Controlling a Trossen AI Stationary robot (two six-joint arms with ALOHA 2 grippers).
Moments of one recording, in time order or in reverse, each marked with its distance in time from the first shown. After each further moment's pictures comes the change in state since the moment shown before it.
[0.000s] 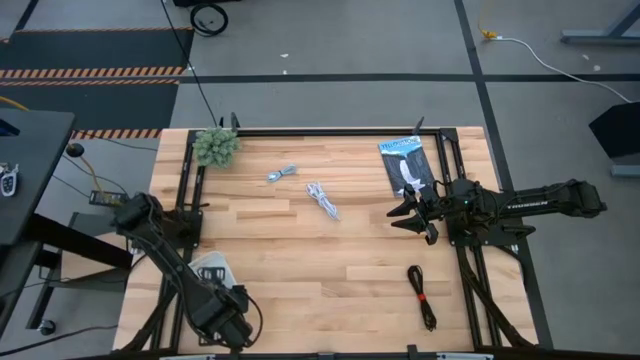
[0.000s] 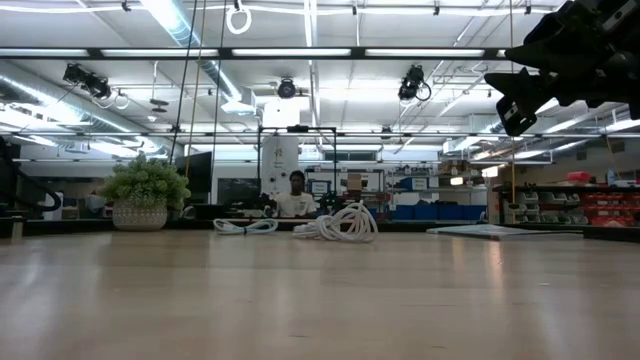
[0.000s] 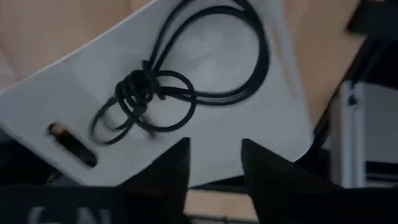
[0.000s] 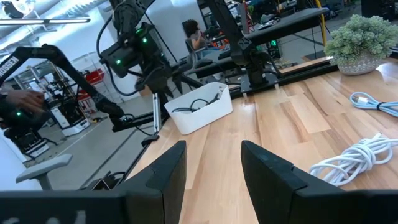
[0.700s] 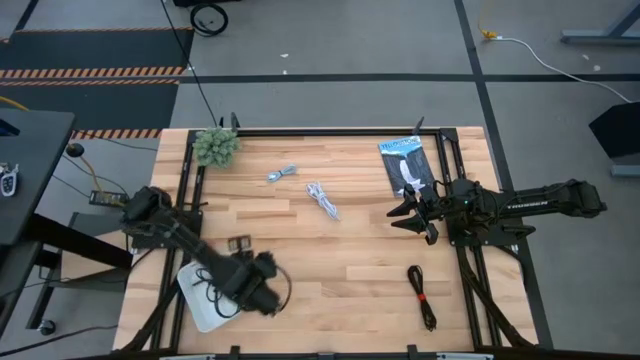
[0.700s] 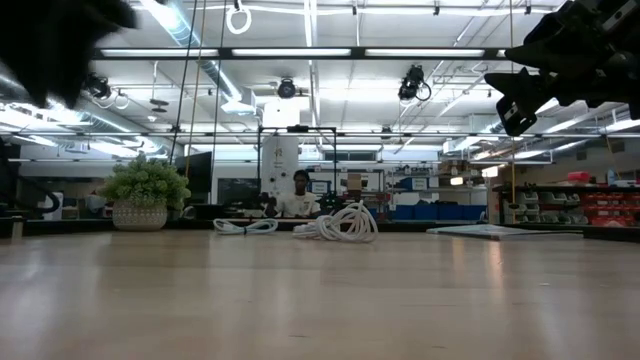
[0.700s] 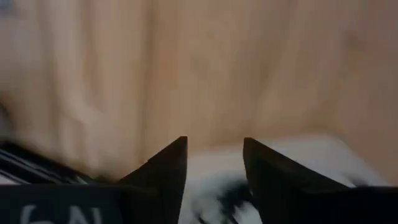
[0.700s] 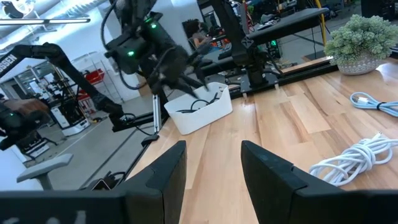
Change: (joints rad) left arm 0.245 -0.001 0.013 -0.033 -0.446 0.084; right arm 0.000 0.000 0.000 0.000 0.000 0.000
